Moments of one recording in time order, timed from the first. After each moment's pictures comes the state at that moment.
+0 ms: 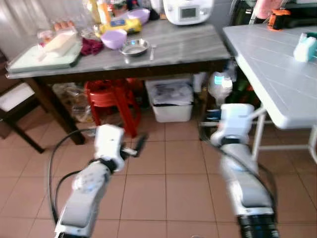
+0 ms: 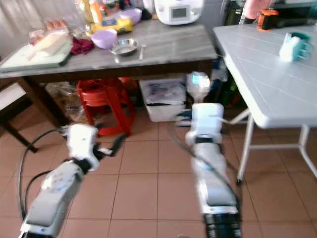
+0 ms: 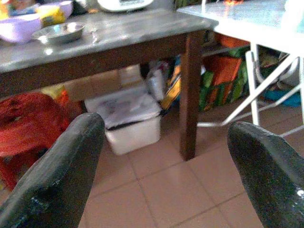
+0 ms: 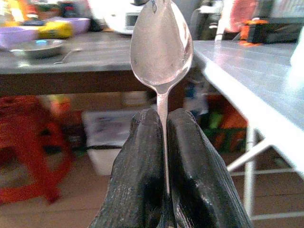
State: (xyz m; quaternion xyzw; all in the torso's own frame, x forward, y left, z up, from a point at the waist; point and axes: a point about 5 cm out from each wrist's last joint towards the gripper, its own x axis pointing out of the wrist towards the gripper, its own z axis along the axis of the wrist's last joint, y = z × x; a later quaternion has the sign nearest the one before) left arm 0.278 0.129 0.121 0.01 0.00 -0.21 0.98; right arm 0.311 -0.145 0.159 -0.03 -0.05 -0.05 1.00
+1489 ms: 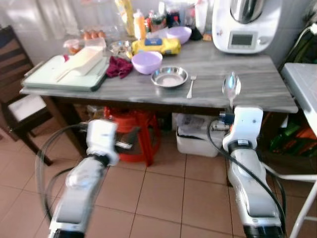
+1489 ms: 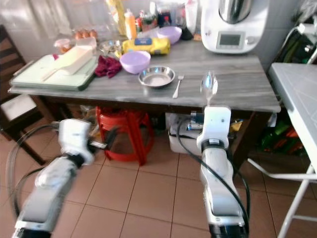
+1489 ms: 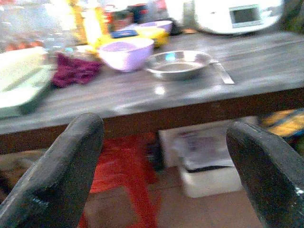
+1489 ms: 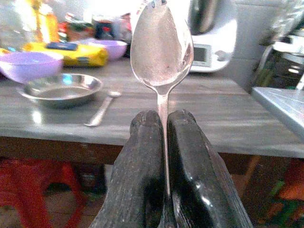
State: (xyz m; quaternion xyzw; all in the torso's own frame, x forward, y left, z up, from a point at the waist) left arm 0.285 0.153 0.129 0.03 -0.02 -0.15 0.99; right arm 0.291 -0.161 0.157 -0.06 -0.06 -0.07 0.99
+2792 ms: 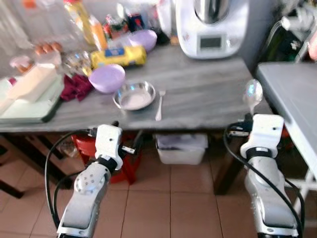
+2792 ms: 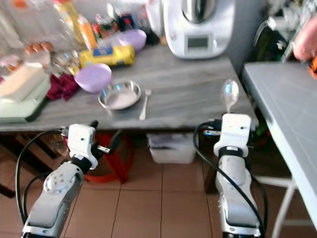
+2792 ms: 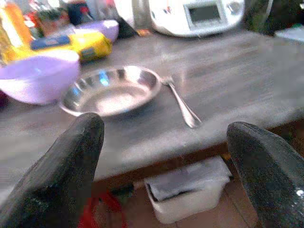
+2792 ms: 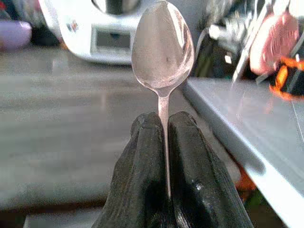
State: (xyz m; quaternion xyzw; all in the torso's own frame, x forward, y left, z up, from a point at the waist) left arm 0.278 0.135 0.123 0.02 -0.02 -0.17 0.99; right arm 0.282 -0.185 0.159 -0.08 -0.05 -0.11 0.99
